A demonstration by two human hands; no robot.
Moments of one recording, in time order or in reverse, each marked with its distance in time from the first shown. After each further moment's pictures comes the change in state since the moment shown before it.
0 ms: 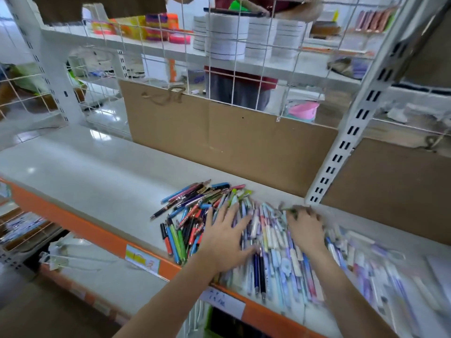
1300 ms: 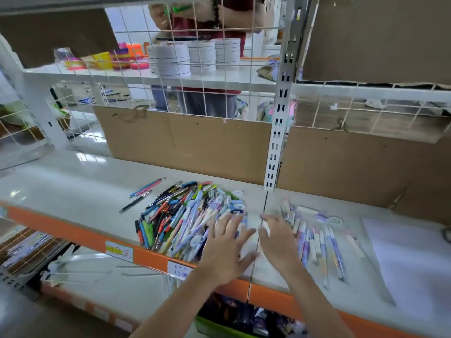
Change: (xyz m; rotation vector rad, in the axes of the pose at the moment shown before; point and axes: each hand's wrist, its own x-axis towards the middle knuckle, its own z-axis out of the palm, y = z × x) left_hand -0.036 0.100 0.014 0.025 0.156 0.175; right_hand -0.095 0.043 -0.044 0.298 -0.049 -0.157
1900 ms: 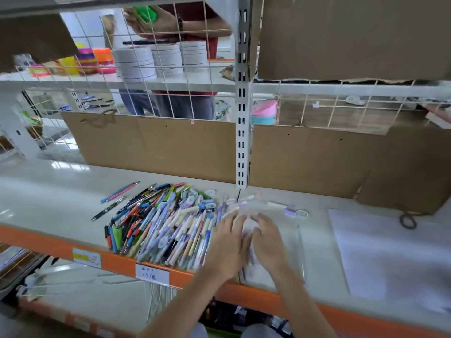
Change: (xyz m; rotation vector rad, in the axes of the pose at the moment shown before) left_hand 0.033 0.078 0.008 -0.380 0.094 -0.095; right_hand -0.002 0.050 -0.024 0.108 0.042 0.059
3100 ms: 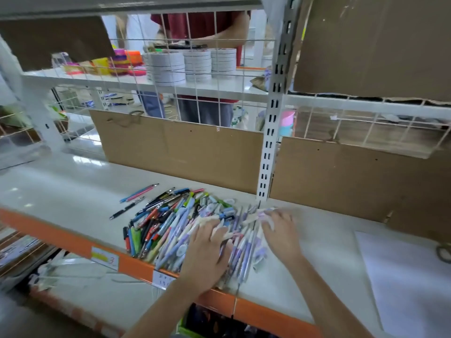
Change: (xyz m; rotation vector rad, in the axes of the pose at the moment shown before) left_hand -0.019 -0.073 -0.041 0.189 0.170 0.016; right_hand 0.049 -0.015 0.005 -0.188 0.013 -0.136
